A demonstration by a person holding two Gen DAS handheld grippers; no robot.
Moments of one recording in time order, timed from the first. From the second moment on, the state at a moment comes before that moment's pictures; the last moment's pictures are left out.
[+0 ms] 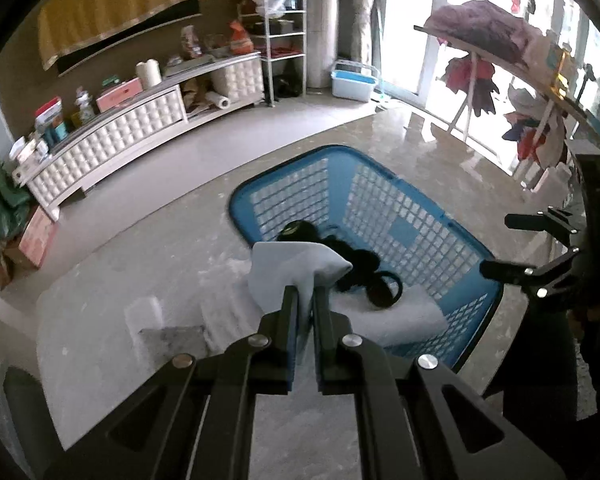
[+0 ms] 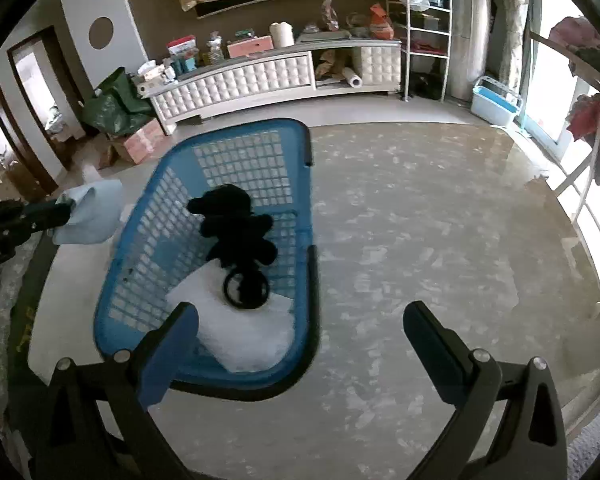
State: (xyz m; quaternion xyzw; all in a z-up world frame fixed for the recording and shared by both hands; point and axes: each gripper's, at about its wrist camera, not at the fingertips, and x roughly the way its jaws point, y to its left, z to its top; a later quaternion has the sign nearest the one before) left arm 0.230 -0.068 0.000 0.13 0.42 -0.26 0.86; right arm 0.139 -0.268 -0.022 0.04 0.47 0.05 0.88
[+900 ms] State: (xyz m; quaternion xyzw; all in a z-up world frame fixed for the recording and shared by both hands) left arm 0.288 -0.182 -0.068 0.21 0.47 -0.31 0.80; right arm 0.152 -0.299 -0.046 0.07 0.49 0.04 0.87
